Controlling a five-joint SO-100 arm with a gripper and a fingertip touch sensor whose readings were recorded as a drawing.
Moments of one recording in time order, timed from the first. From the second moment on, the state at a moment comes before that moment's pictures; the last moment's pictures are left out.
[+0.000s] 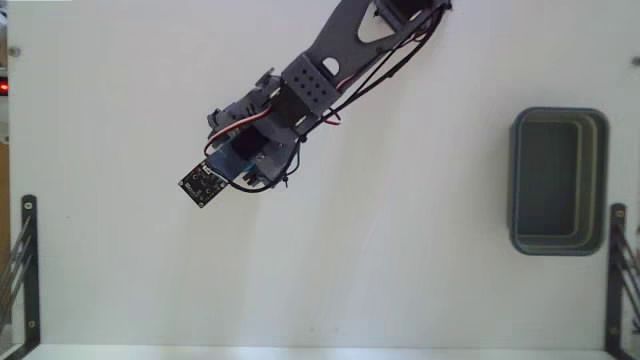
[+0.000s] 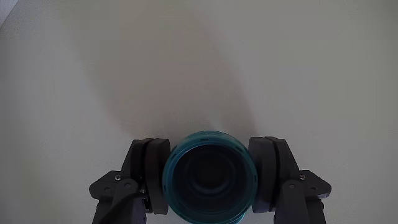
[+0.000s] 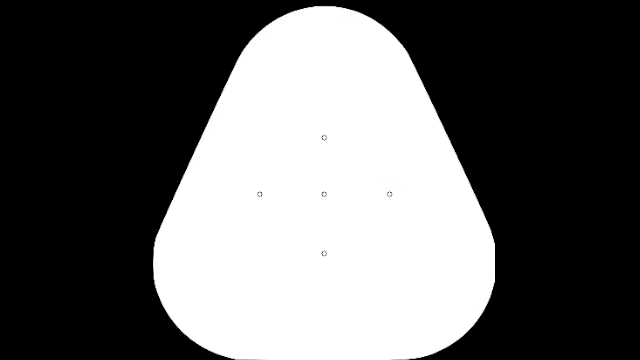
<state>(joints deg) 45.4 88.4 103.4 42.3 -0.3</state>
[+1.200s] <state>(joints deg) 45.4 88.4 103.4 42.3 -0.3</state>
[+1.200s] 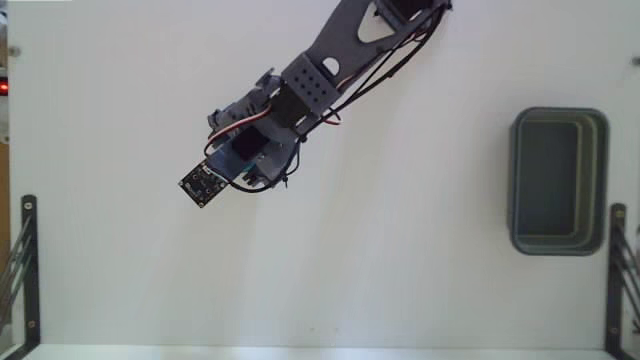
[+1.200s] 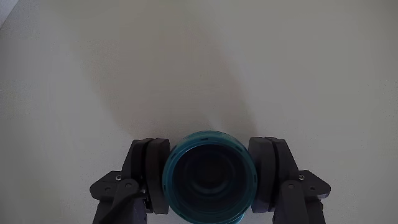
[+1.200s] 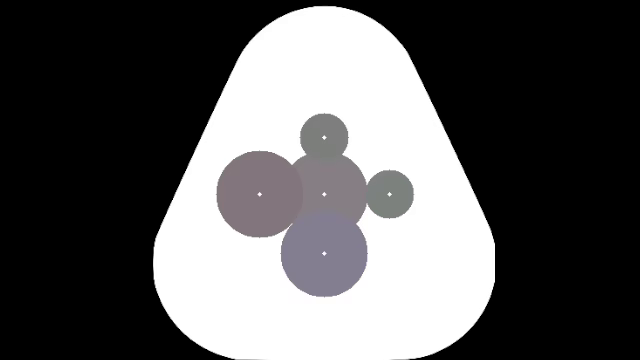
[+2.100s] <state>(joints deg) 45.4 88.3 99.6 48.6 -0.2</state>
